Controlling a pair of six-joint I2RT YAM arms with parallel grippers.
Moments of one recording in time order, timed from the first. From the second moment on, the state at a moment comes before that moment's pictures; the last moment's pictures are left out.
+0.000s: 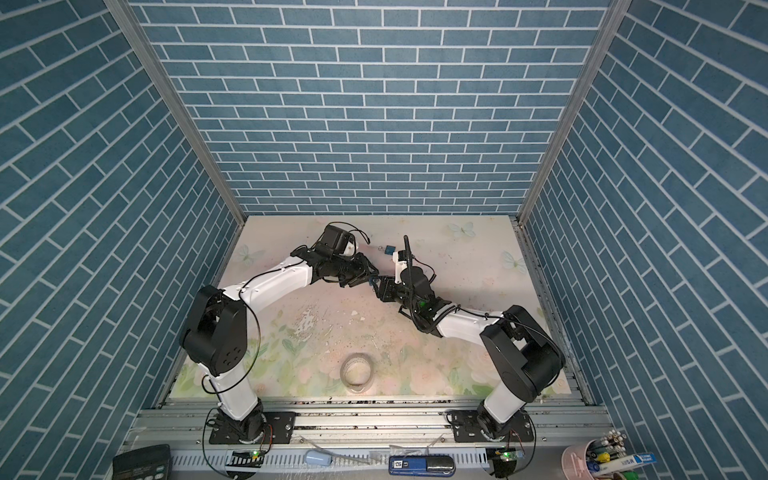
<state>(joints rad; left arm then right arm) -0.52 1.81 1.38 -0.44 0.42 -0.89 0.74 1.61 0.78 0.47 -0.12 0.65</state>
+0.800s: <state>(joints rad) -0.52 1.78 1.34 -0.36 0.44 -0.96 0.76 1.64 0.79 0.48 -0.07 0.65</state>
